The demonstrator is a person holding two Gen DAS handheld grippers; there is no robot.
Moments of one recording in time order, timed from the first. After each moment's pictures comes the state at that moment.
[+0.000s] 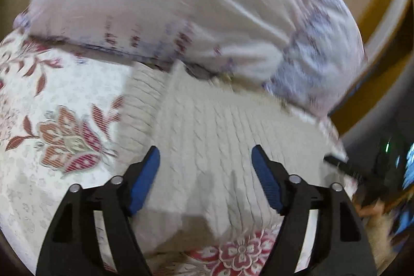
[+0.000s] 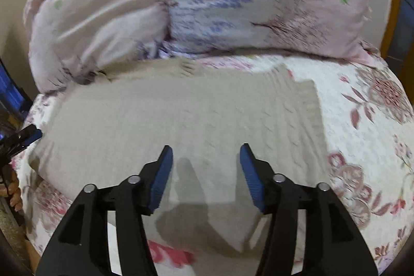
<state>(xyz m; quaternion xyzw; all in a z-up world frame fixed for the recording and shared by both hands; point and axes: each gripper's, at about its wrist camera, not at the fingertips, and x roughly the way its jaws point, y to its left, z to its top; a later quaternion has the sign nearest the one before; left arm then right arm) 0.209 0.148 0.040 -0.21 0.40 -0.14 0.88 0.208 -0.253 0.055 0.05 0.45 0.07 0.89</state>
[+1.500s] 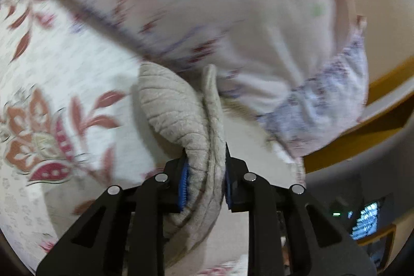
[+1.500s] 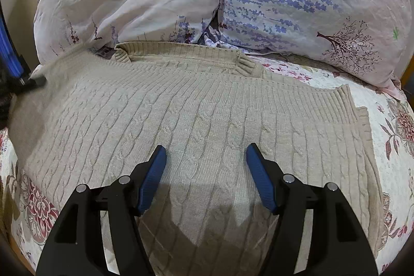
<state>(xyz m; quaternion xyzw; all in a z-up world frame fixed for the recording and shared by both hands) 0.255 0.154 0.040 -0.36 0.43 -0.16 0.82 0.233 -0.178 0.030 -0.02 0.46 0.09 0.88</state>
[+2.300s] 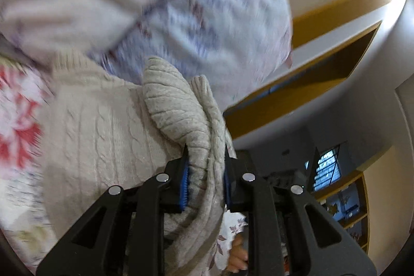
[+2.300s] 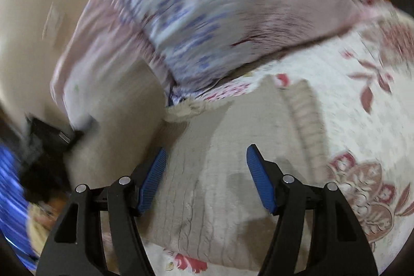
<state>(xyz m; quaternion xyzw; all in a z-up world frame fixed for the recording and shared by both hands) 0.273 -0.067 0.063 -0.34 0.41 -0.37 0.76 0.210 -0.347 0.052 0.30 0.39 0.14 0.86</state>
